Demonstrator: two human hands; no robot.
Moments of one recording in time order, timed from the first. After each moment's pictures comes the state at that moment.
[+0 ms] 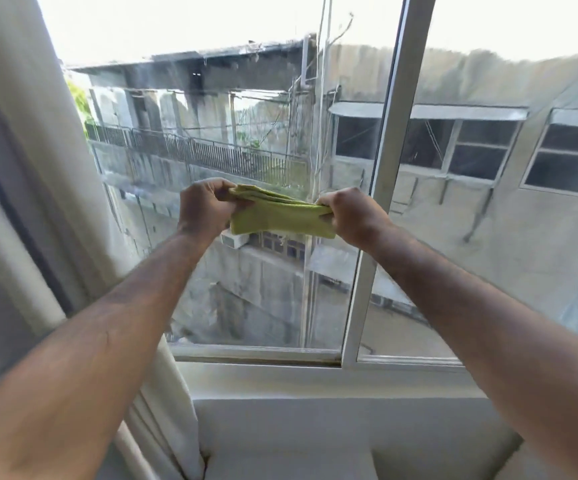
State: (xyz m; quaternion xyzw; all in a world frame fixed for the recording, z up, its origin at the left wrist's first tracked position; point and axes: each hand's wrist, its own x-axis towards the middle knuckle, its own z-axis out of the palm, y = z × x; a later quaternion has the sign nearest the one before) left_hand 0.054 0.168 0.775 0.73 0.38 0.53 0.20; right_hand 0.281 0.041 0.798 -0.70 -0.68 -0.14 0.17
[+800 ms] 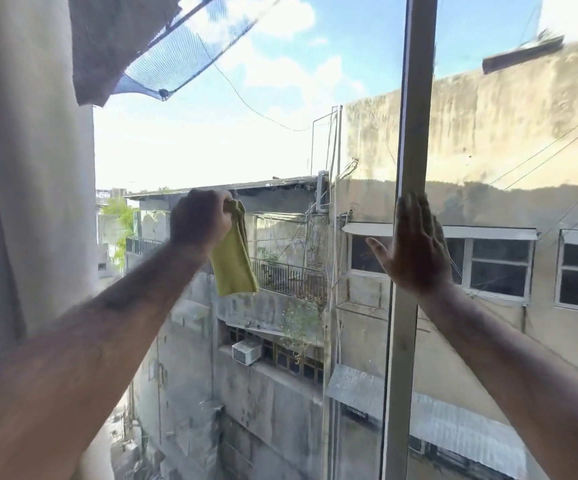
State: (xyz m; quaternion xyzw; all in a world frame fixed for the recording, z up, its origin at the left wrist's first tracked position) left_hand 0.075 0.240 0.989 0.72 0.42 0.50 -0.23; right_hand 0.404 0.113 0.932 -0.68 -0.50 -0.43 0.33
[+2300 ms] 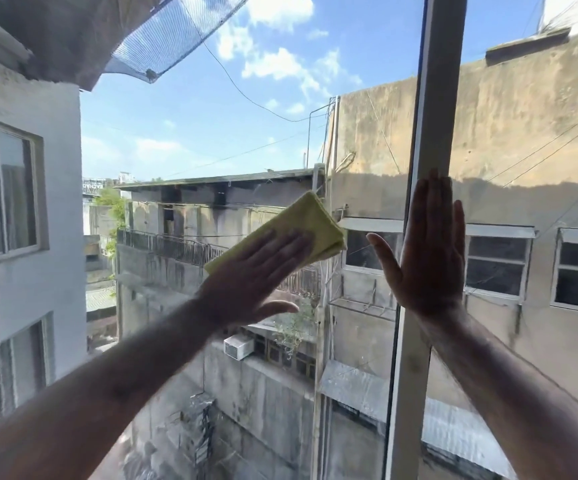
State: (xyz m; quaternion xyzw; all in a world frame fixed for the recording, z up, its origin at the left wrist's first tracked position) left_hand 0.187 0.320 0.874 0.78 0.12 0.33 -0.51; right_hand 0.444 0.171 0.899 -0.60 -0.45 -0.55 0.36
